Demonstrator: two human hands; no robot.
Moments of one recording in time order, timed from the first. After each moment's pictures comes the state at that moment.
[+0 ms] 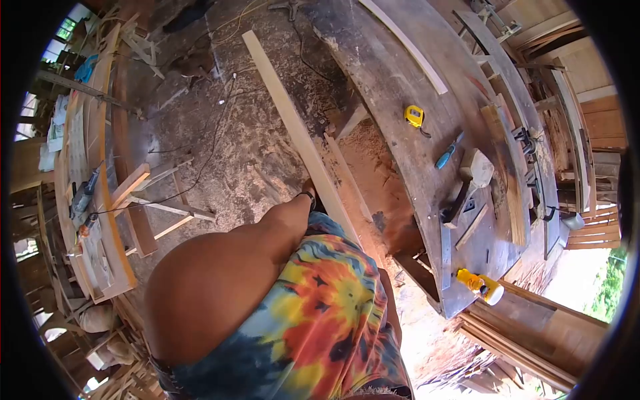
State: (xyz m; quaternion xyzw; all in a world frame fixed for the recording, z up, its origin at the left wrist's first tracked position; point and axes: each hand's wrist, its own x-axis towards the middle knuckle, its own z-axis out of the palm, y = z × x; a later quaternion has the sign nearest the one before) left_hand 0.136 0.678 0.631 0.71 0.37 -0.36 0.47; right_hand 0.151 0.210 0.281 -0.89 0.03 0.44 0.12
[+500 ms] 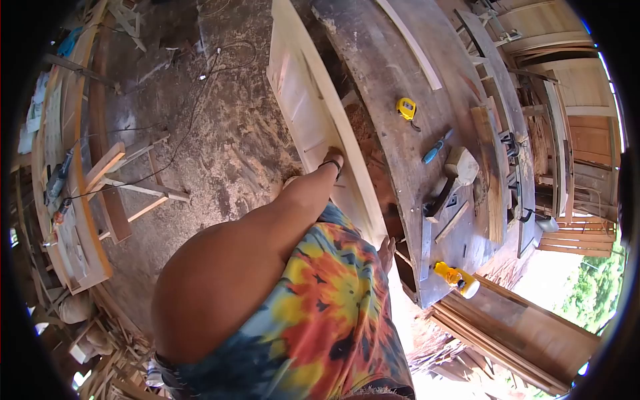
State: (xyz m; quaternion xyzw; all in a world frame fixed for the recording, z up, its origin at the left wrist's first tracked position) left_hand 0.270 0.612 0.356 0.45 0.47 -0.16 0.74; right_hand 0.187 0.277 0.407 -0.96 -0.10 0.24 0.14
